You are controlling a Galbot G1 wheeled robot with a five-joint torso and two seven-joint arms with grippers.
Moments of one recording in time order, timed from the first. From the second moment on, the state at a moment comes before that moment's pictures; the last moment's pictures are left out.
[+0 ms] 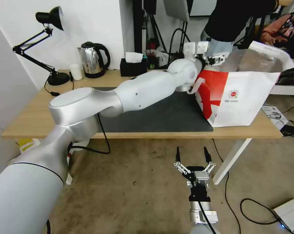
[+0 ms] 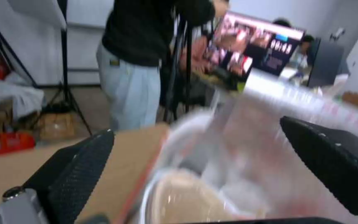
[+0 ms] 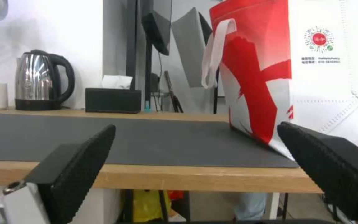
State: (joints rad) left arm -0.39 -1.58 0.83 -1.01 -1.65 0.07 -0.33; right arm -1.52 1.10 -0.01 1.94 -0.11 0.43 0.75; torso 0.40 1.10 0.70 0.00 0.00
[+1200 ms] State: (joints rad) left arm 0.29 -0.48 0.07 -2.06 -1.34 -0.03 -0.37; right arm -1.52 1.10 -0.01 1.93 -0.11 0.43 0.75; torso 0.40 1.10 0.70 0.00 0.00
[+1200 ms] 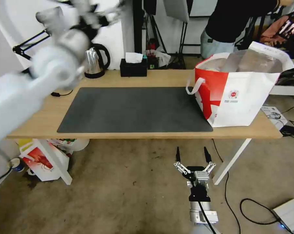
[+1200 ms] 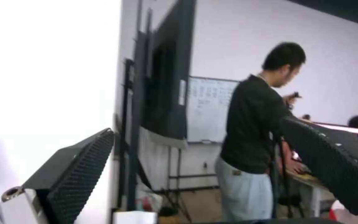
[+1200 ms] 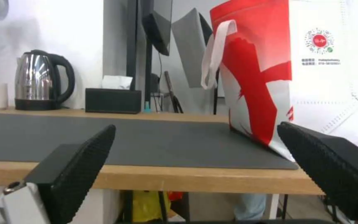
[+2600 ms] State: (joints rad) left arm 1.38 -1.08 -0.50 -2.36 -0.53 -0.13 -0.11; right arm -1.52 1.10 -0.01 1.93 -0.11 0.43 0.75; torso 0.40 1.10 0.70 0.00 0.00
